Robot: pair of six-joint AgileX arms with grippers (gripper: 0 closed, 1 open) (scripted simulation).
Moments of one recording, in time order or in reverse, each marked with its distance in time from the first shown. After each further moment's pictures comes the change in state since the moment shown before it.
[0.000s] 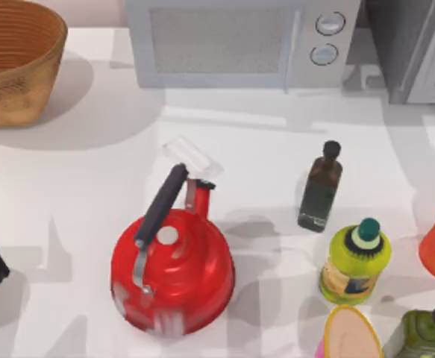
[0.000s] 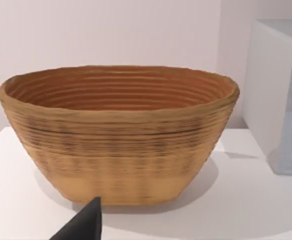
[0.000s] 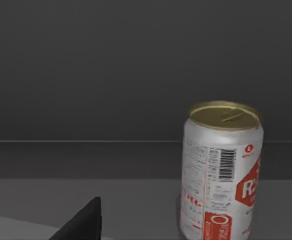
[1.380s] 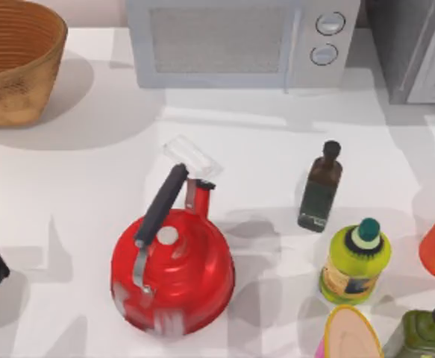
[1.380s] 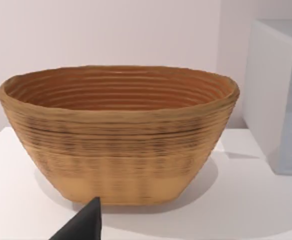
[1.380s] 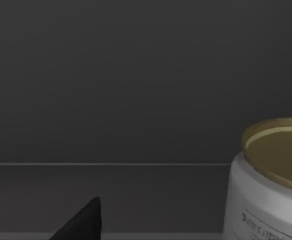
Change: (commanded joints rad) left arm 0.000 0.000 0.000 0.000 0.000 0.000; right arm -0.049 0.236 0.097 0.142 -0.040 0.000
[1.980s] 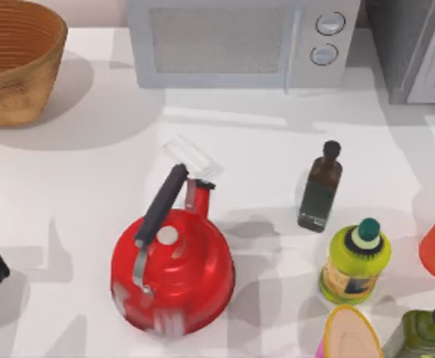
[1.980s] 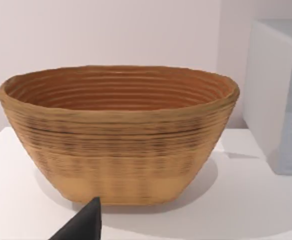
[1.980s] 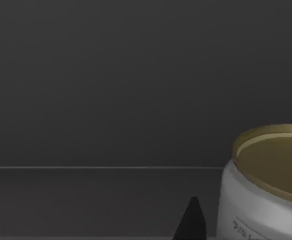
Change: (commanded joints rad) left arm 0.000 0.000 0.000 0.000 0.000 0.000; right arm 0.000 0.000 0.000 0.000 0.000 0.000
